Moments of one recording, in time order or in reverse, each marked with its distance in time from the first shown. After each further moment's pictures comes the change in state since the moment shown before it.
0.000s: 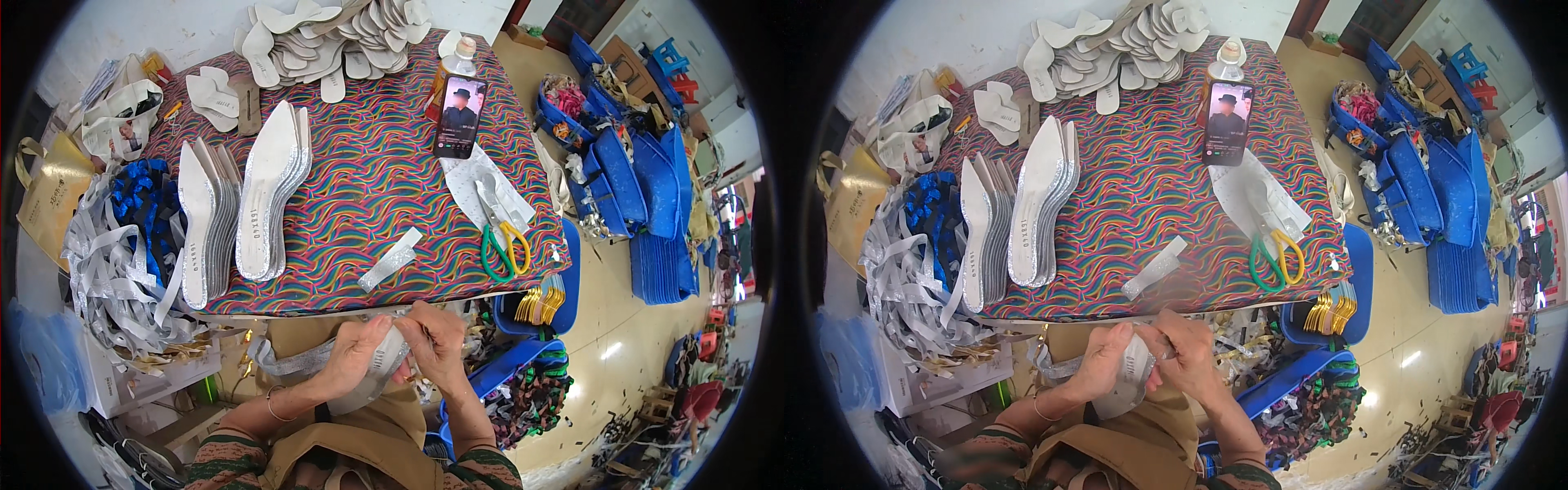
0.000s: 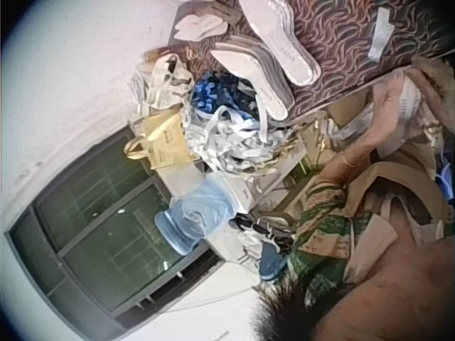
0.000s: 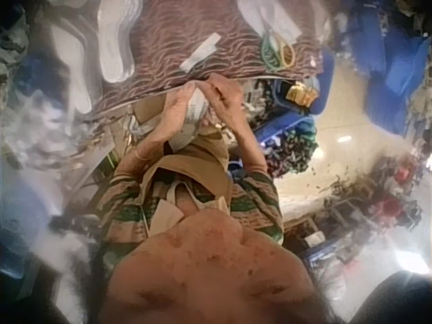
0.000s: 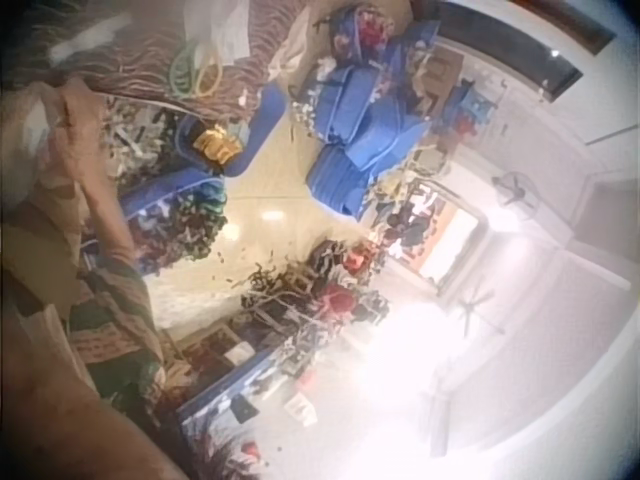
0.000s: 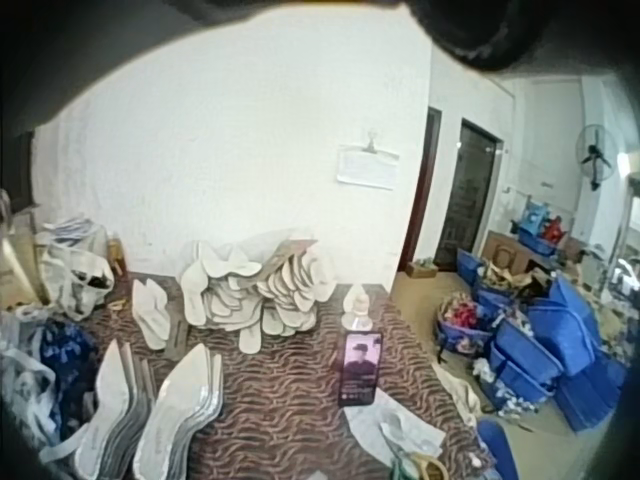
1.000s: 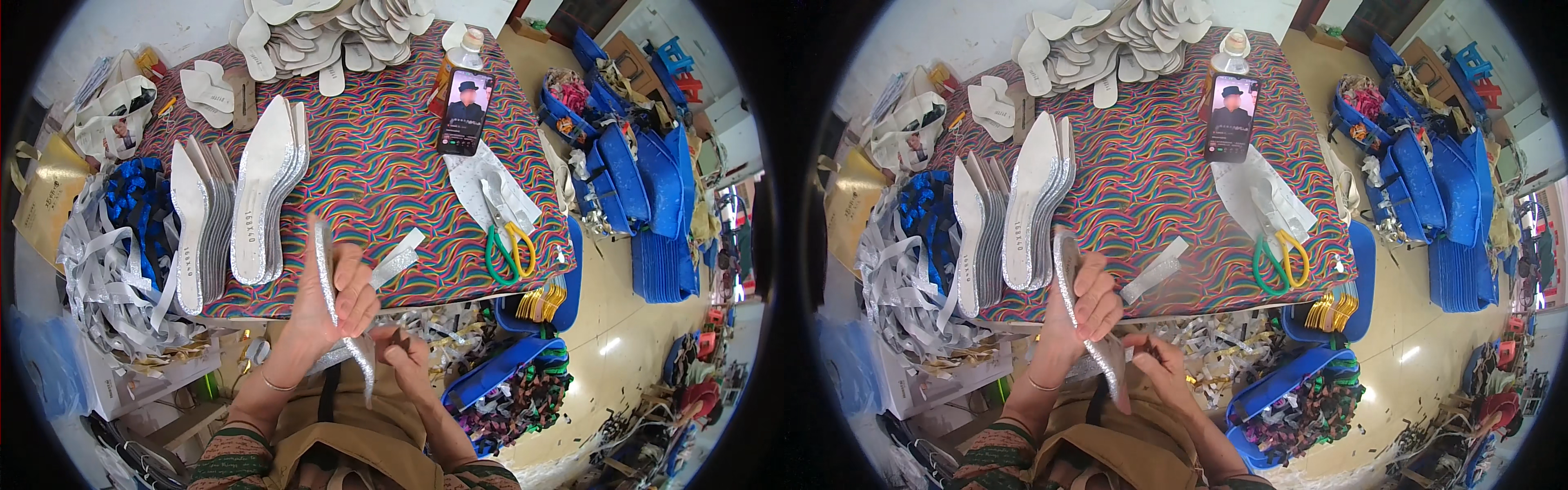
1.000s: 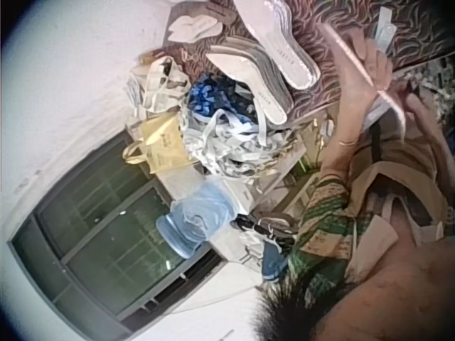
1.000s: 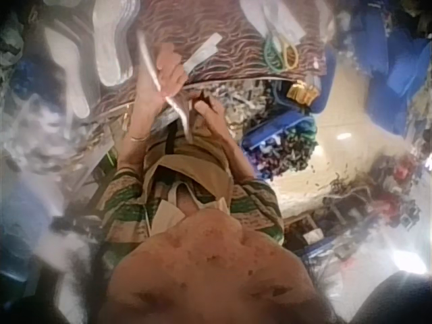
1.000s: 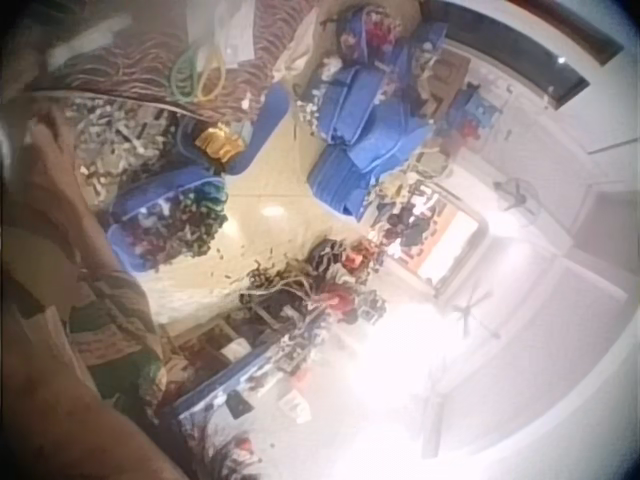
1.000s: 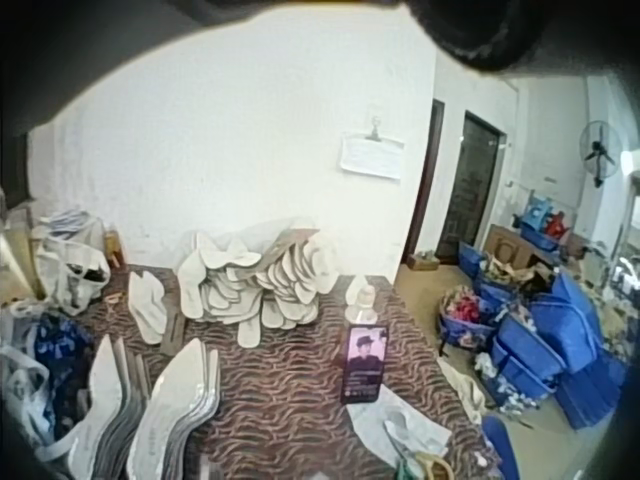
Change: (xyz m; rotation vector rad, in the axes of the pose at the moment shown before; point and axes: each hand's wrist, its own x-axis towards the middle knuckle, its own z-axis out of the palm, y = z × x) left_hand 0.065 0.043 -0.039 -0.888 -0.426 0.205; right_hand -0.066 0.029 0.042 0.840 0.034 0.664
